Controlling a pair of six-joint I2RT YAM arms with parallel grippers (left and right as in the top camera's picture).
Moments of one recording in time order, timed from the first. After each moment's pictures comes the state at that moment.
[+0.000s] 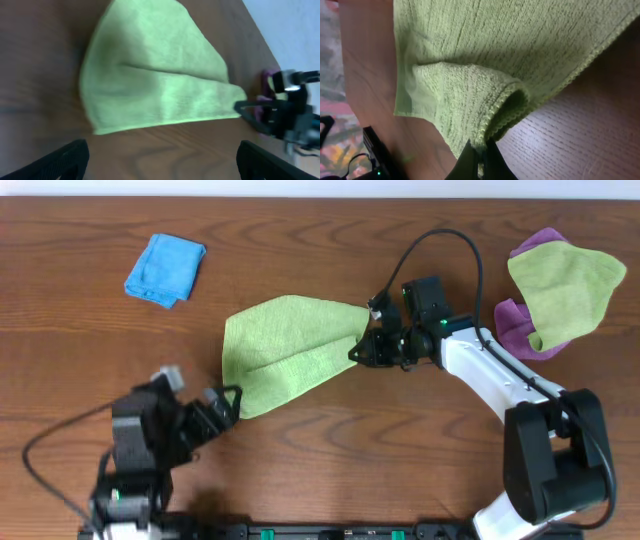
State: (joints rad) left arm 0.04 0.67 0.50 -0.61 0.45 -0.68; right arm 0.29 1.78 1.08 -0.48 -0.68 0.28
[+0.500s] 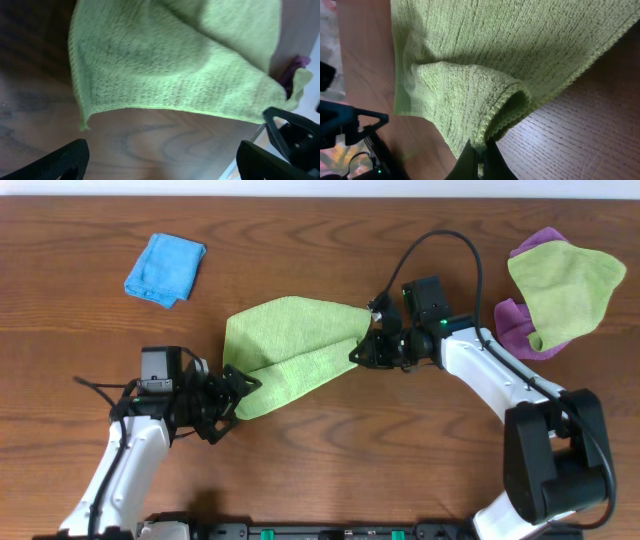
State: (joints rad) left arm 0.04 1.27 0.60 -0.55 0.66 -0.83; right arm 0.29 1.78 1.08 -0.49 -0.68 0.28
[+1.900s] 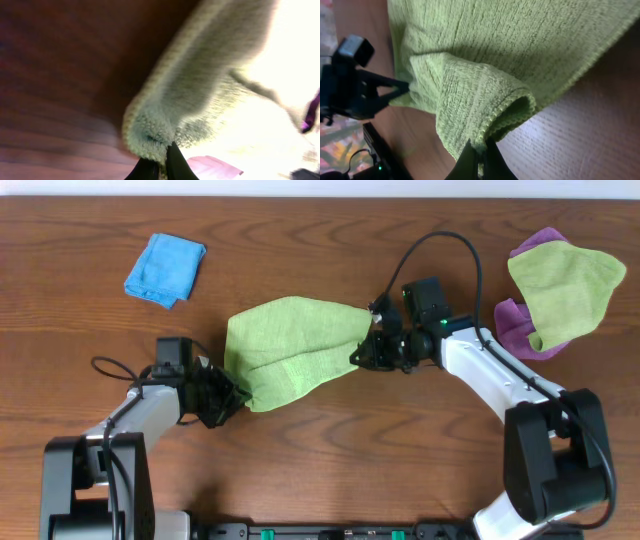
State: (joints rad) left arm 0.04 1.58 0.64 -0.35 0.63 -0.86; right arm 0.28 1.78 1.08 -0.53 -0.68 0.27
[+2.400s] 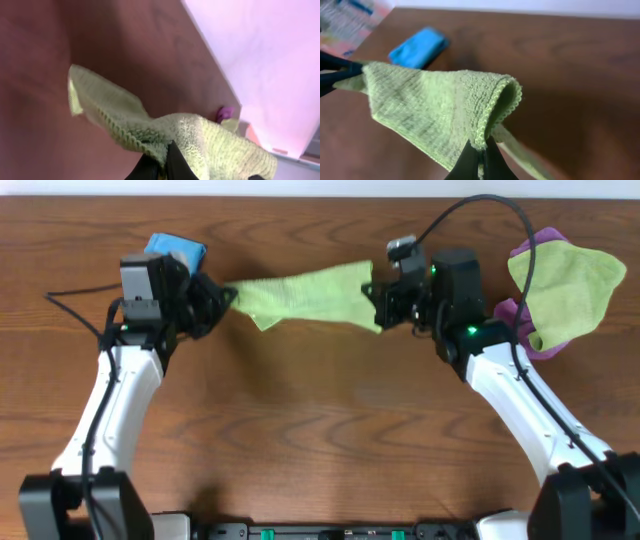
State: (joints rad) left arm 0.02 1.54 1.07 -0.23 0.55 -0.90; right arm 0.28 1.57 1.09 -0.08 -0.43 0.19
